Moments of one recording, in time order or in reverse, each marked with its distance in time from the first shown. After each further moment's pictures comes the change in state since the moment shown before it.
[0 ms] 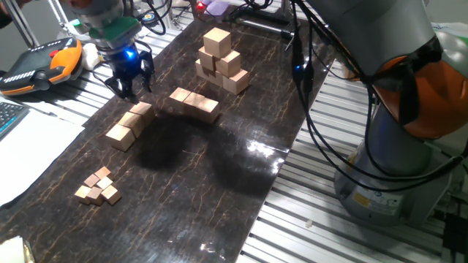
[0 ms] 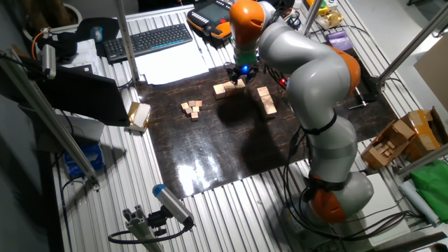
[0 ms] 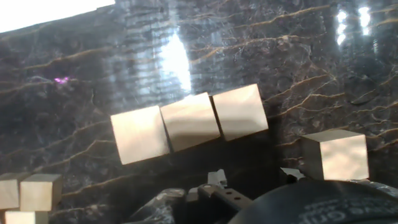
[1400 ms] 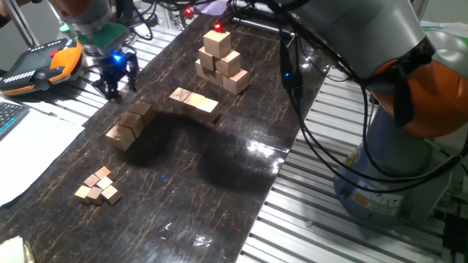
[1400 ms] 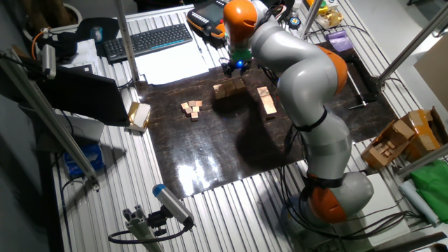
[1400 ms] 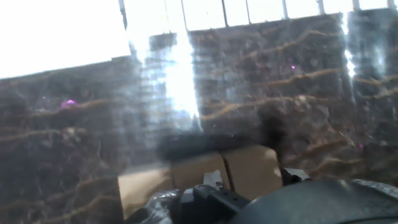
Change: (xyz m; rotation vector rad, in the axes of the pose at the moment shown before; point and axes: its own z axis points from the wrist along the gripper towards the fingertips) arm -0.063 0.017 0.024 -0.029 -0.072 -0.056
